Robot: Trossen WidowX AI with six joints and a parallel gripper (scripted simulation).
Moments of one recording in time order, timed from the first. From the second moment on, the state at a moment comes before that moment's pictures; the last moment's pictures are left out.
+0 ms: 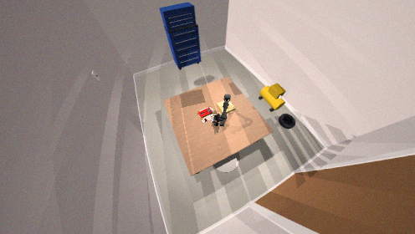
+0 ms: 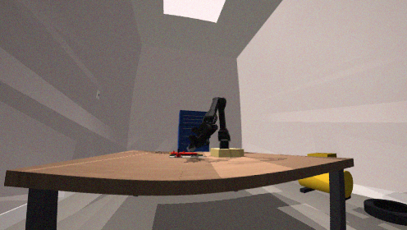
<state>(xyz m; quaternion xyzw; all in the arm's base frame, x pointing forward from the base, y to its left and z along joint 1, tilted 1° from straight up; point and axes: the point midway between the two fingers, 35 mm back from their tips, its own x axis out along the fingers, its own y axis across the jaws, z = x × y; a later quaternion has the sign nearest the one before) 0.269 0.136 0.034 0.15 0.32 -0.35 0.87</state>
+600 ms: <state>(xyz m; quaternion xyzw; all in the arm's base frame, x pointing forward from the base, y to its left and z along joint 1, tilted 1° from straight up) 0.269 0.137 0.011 0.15 0.32 -0.35 0.87</state>
